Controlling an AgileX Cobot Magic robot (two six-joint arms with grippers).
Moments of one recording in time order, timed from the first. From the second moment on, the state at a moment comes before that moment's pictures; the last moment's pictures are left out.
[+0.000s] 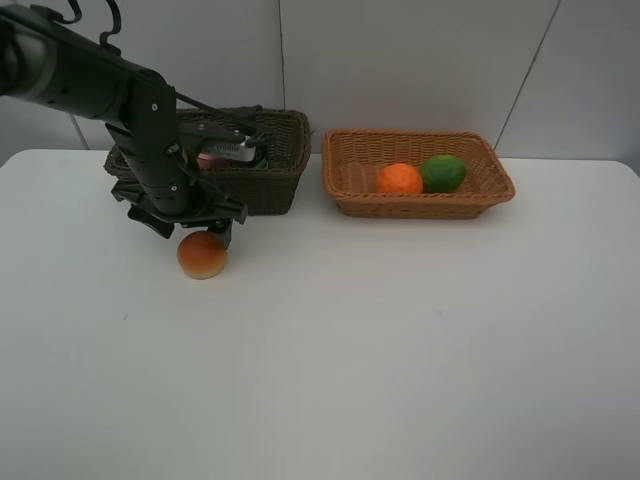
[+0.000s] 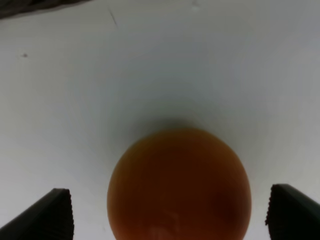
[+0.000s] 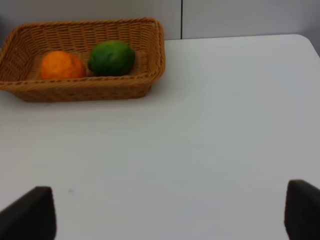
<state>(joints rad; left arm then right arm) -0.41 2.00 -1.19 0.16 0.55 -0.33 -0.01 0.00 -0.52 -0.06 1.06 0.06</state>
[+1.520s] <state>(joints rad) -0.40 2.11 -1.19 0.15 0.48 -0.32 -0.01 0.00 -0.52 -0.06 1.06 0.06</state>
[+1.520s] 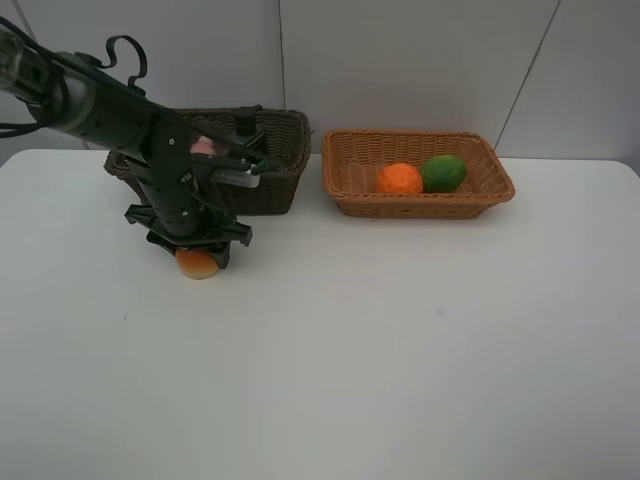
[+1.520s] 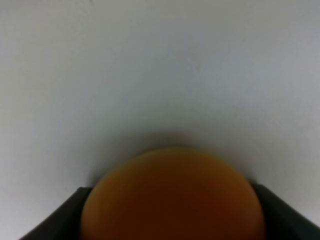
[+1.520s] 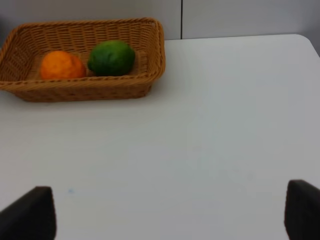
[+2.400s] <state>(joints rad) -0.40 2.11 -1.19 0.15 0.47 -0.32 -0.01 0.00 -0.52 -0.06 1.06 0.06</state>
